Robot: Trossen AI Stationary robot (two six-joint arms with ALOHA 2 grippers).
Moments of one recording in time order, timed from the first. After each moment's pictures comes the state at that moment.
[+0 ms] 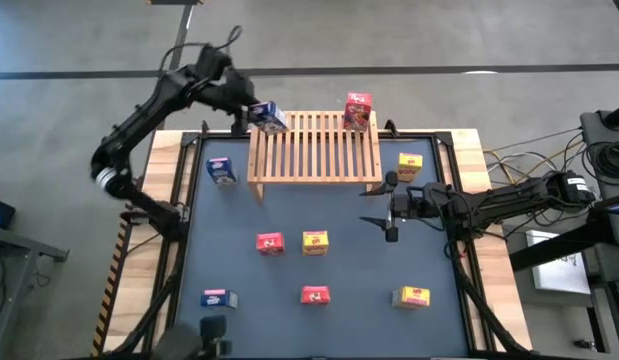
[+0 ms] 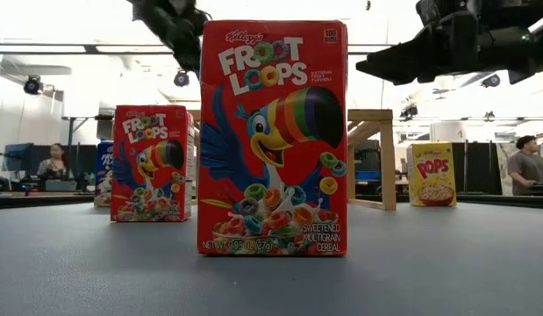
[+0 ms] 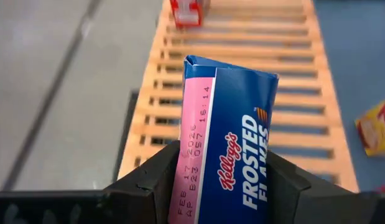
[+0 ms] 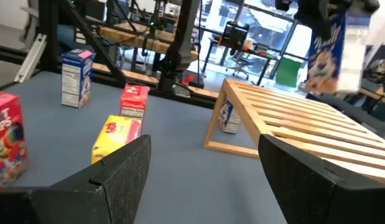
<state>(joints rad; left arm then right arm) 0.90 1.56 1.68 -0.99 0.49 0.66 -0.03 0.98 0.27 0.69 0.00 -0.28</state>
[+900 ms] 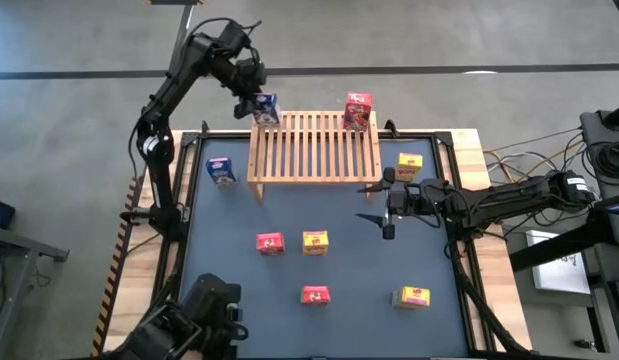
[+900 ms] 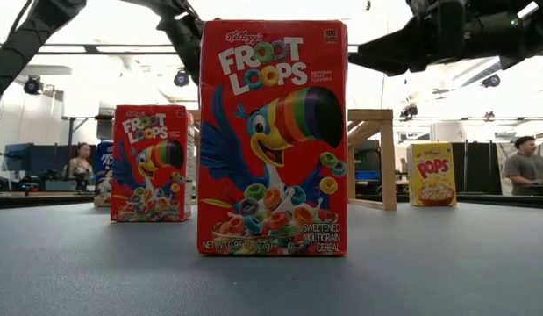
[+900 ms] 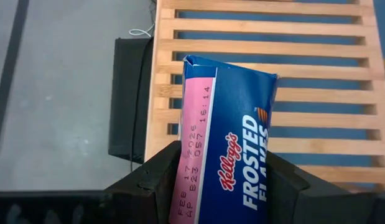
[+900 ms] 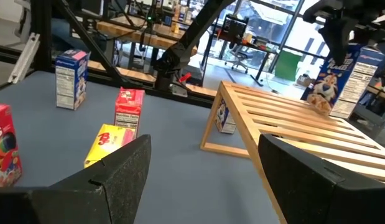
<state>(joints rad) 0.96 1.97 2.26 -1.47 0.42 0.85 -0.03 0.98 0.37 0.55 0.02 -0.27</state>
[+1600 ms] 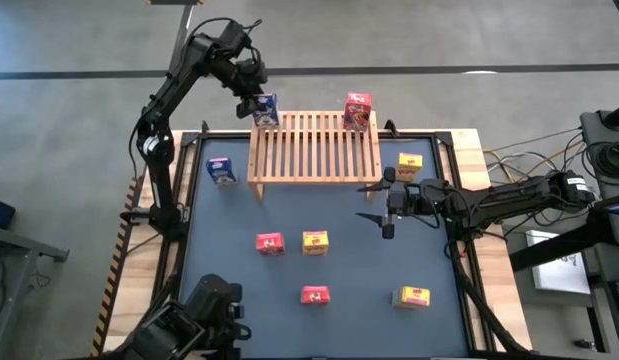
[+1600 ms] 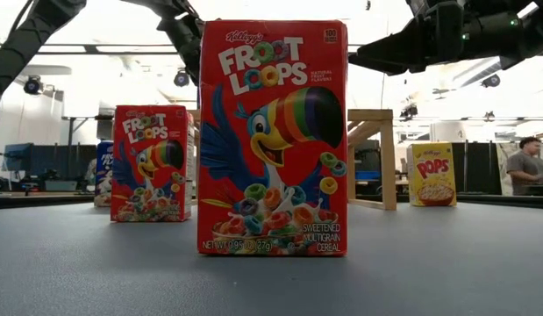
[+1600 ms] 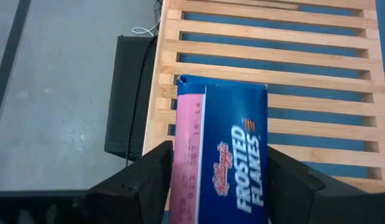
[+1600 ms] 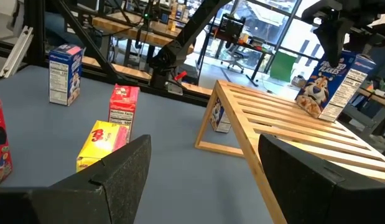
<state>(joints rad) 0.96 1.97 2.26 -1.46 0.42 0.79 -0.03 0.98 0.37 0.55 0.03 -0.30</state>
